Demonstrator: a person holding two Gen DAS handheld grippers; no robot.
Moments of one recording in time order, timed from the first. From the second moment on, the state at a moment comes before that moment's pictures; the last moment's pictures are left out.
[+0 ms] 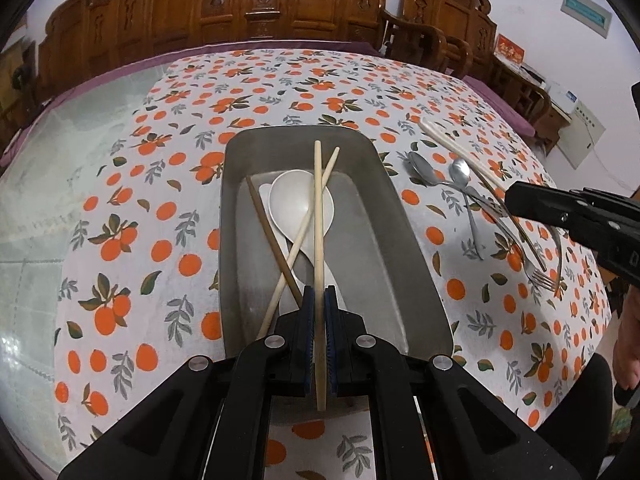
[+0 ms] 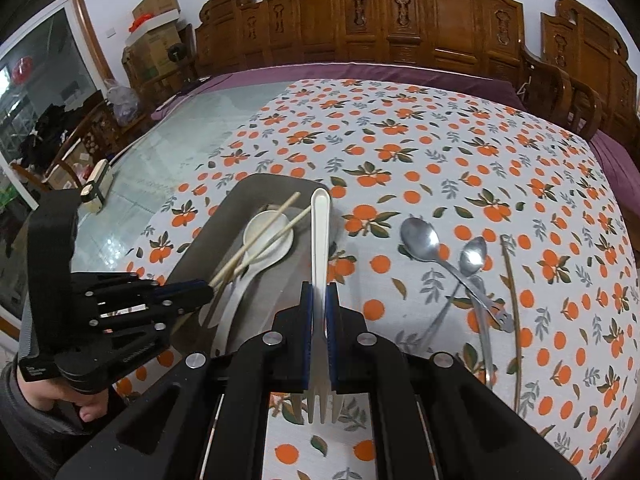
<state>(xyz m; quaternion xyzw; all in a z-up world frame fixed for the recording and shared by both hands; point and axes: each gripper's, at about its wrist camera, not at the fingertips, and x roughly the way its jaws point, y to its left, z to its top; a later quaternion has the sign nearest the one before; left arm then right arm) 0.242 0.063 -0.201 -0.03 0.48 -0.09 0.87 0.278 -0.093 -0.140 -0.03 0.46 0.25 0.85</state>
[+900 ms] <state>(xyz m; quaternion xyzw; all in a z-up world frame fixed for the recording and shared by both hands) 0.240 0.114 -0.153 -0.04 0.42 -0.04 0.90 0.292 -0.034 -0.162 -0.01 0.47 0.28 0.84</state>
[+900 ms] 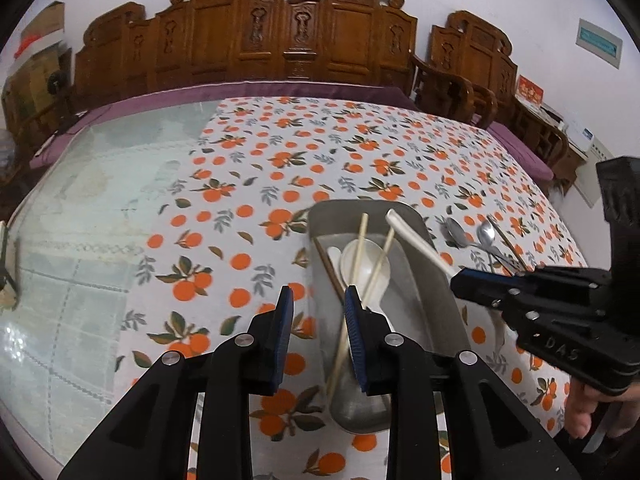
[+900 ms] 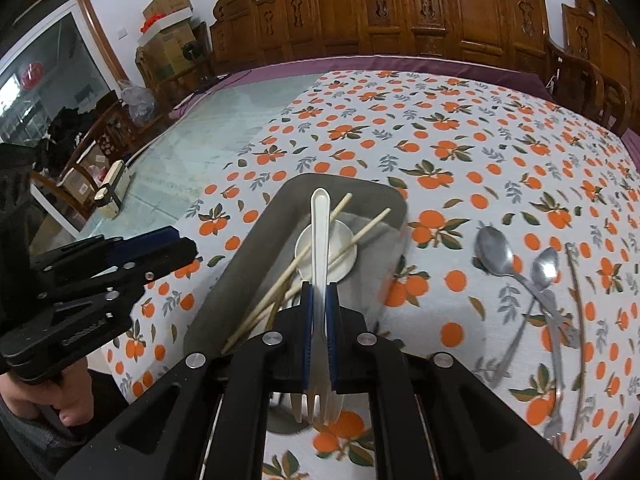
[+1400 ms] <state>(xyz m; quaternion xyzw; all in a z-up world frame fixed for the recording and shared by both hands) 0.239 0.121 -0.150 -0.05 0.42 -0.03 0.91 0.300 -0.027 -0.186 0.02 0.48 0.30 0.82</state>
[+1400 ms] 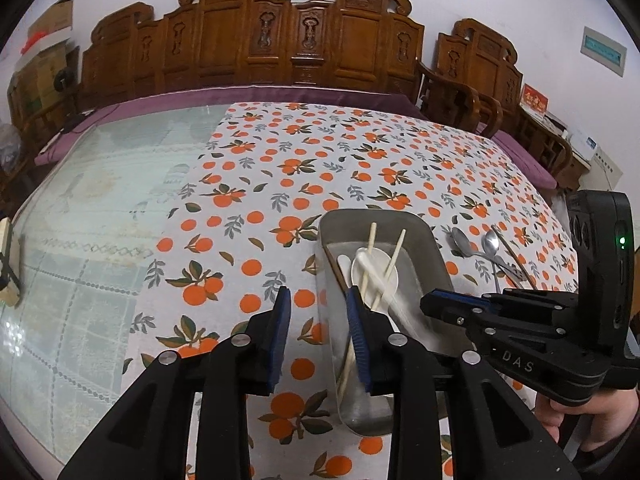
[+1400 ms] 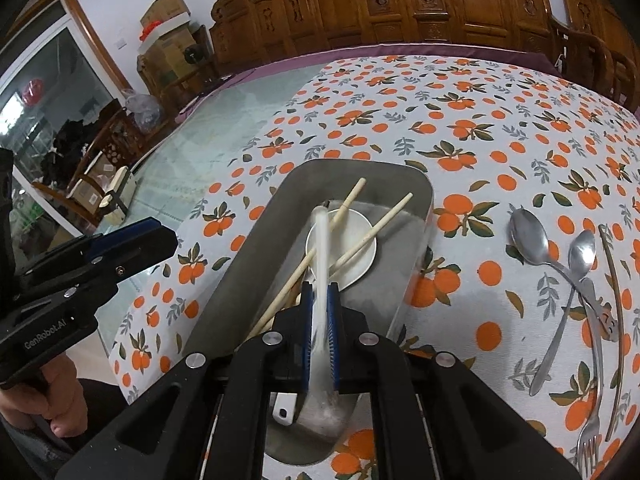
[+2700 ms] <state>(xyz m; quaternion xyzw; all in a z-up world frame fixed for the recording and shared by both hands) 0.234 0.004 -0.149 -0.02 0.38 -0.10 0.92 0.318 -0.222 -0.204 -0.05 0.43 0.19 0.88</state>
